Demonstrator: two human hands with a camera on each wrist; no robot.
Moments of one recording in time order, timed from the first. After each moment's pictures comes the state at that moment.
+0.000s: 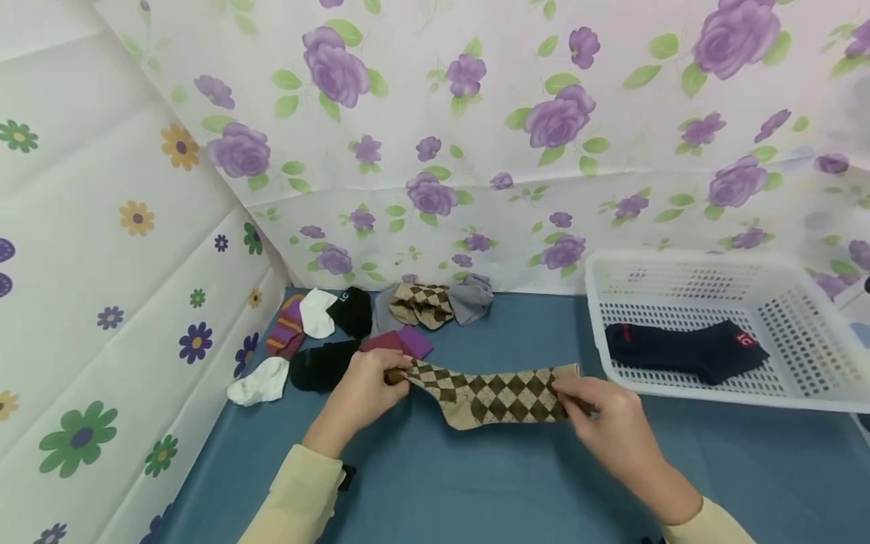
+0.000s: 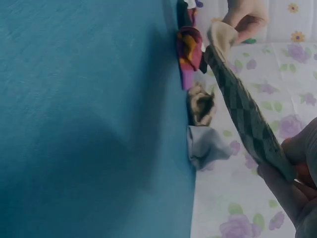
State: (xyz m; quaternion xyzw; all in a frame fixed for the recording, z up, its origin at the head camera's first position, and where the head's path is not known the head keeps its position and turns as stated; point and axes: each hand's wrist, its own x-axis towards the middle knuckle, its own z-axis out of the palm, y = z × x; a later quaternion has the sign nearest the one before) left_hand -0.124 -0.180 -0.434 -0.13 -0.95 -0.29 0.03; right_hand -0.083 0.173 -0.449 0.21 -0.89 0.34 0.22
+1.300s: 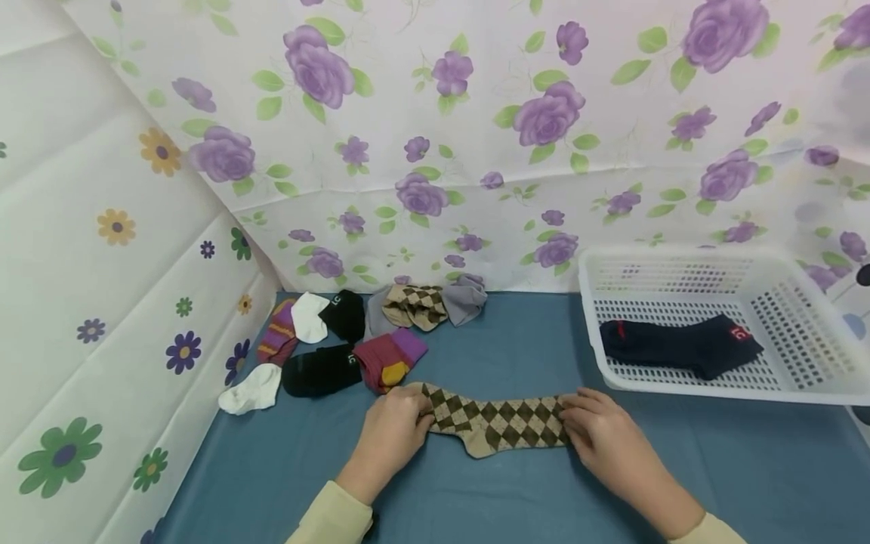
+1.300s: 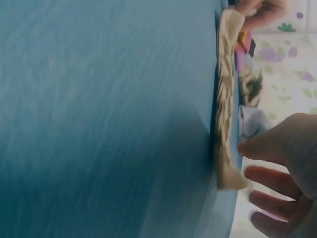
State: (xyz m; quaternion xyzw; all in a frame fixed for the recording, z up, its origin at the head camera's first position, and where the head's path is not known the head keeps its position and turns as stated) left_hand -0.100 -0.133 -0.487 -0.18 -0.97 -0.13 0.06; right_hand -0.081 0.199 -0.501 0.20 -0.95 0.19 0.10
